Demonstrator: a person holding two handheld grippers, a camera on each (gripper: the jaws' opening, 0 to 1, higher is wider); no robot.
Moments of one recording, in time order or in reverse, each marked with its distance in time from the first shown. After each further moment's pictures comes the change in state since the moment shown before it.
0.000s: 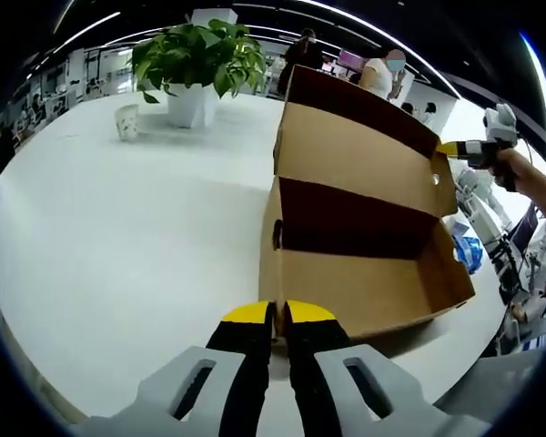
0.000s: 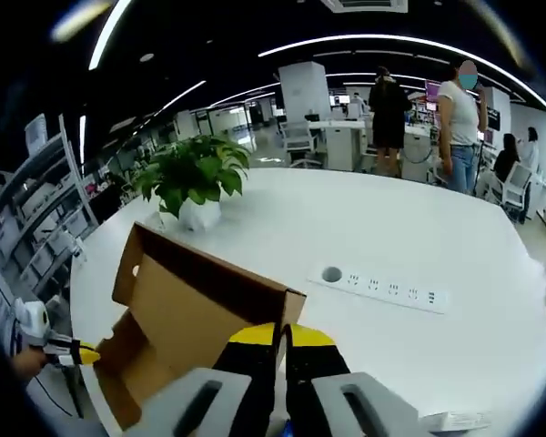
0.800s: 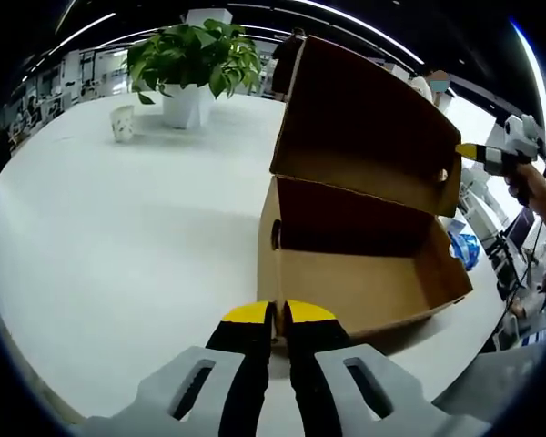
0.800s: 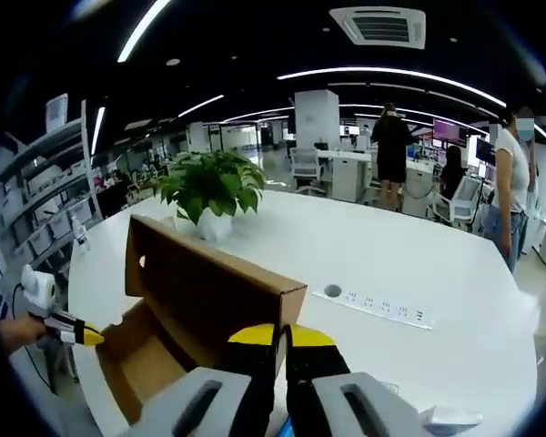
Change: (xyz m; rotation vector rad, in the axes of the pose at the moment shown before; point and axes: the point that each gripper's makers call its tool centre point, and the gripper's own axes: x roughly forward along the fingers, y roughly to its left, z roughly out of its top) left arm 0.000 -0.002 -0.001 0.013 0.004 -0.021; right arm -0.048 0.031 -0.010 -0.102 -0.114 -0.017
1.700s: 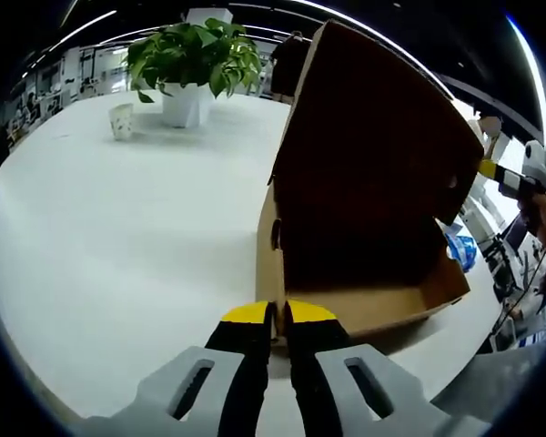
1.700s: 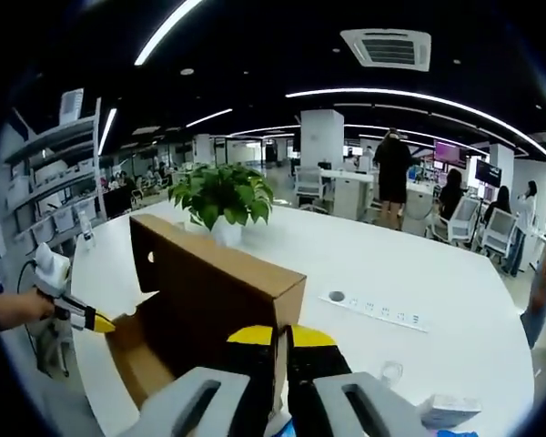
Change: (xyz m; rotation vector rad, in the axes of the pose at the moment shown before) left arm 0.000 0.001 0.000 -0.011 -0.003 -0.016; right arm -0.027 0.017 -0.012 -0.058 -0.090 -0.008
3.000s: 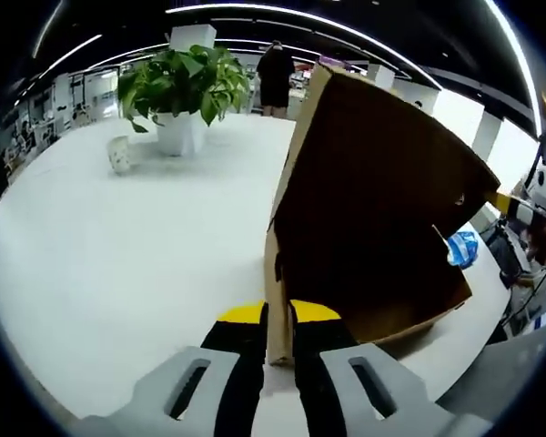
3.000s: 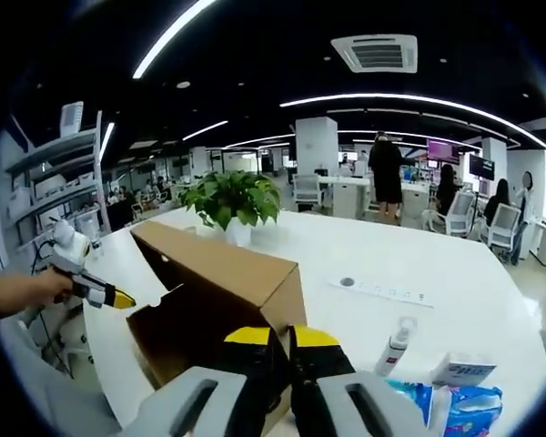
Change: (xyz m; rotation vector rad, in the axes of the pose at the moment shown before) left arm -0.019 0.002 0.037 0.107 -0.069 0.011; right arm -0.040 0.037 -0.034 0.059 -0.043 0.002
